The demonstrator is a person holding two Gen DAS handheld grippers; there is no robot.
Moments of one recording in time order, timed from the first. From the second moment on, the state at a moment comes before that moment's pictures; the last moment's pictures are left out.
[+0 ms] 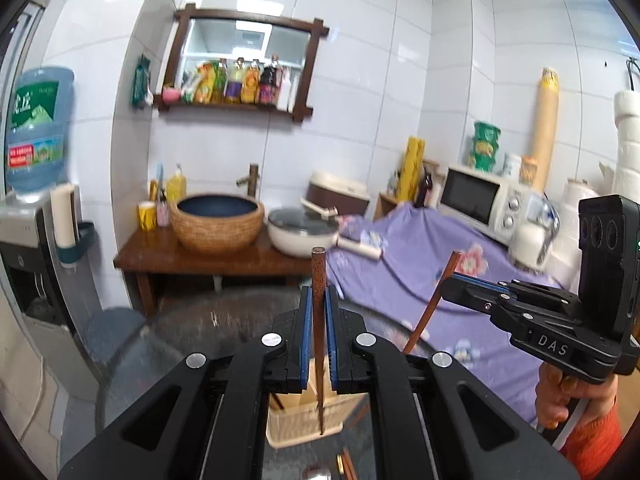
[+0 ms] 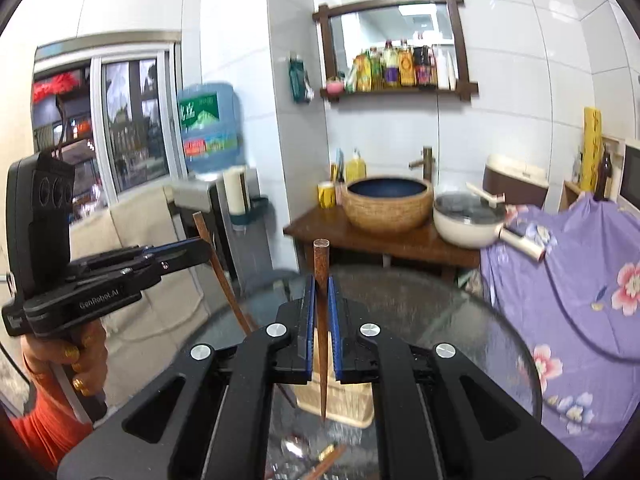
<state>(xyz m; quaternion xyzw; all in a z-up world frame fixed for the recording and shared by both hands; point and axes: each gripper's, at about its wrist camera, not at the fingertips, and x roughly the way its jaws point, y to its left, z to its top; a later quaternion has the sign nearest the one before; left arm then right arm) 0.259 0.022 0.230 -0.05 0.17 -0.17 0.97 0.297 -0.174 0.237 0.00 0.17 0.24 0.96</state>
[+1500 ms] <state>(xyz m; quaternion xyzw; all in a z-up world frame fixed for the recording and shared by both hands) 0.336 0.007 0.126 -0.04 0.27 -0.11 0.95 0.372 -0.151 0.133 -0.02 0.23 0.16 0.96</state>
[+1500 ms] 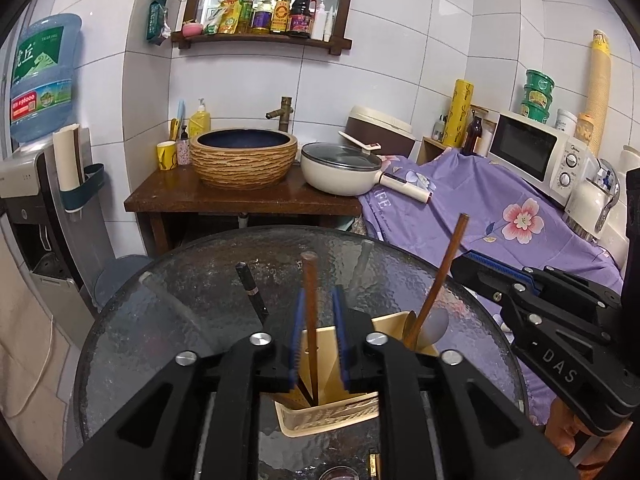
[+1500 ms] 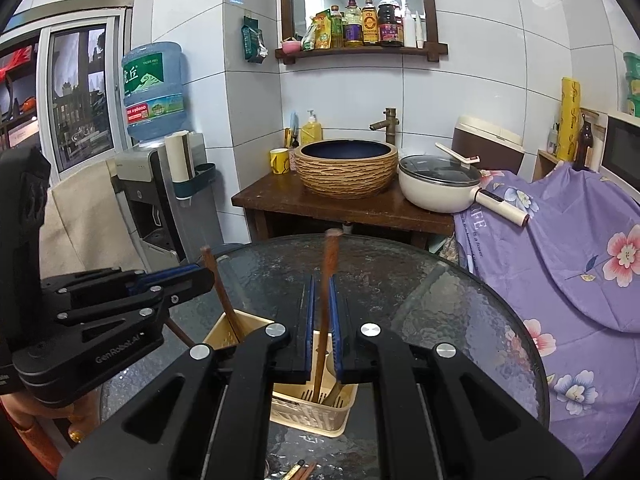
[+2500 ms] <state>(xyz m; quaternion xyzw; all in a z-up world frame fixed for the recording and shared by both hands) 0.245 0.026 0.008 -0.02 0.34 -0.08 0.94 0.277 -0.154 -0.017 -0.02 0.36 0.12 0.93</state>
